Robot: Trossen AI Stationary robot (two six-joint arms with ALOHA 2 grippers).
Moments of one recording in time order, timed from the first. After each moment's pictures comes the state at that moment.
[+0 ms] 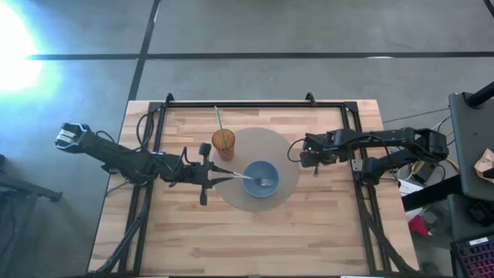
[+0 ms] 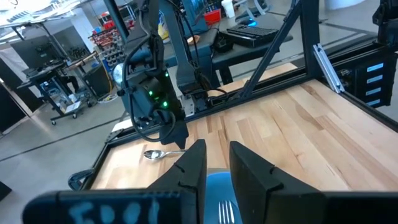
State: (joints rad) left arm -0.29 1.07 0.71 0.25 -0.30 0.29; right arm -0.28 1.28 0.65 -0.83 0.06 1.17
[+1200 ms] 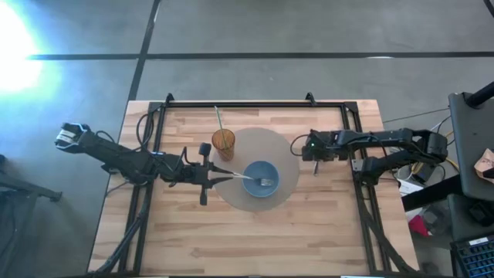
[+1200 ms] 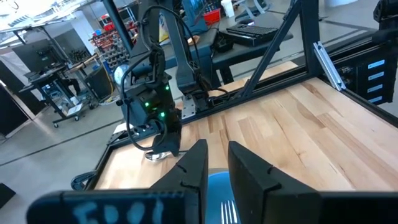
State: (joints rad) left arm -0.29 1.07 0.71 0.25 -0.30 0.31; right arm -0.39 1.28 0.52 -0.62 0.14 1.16
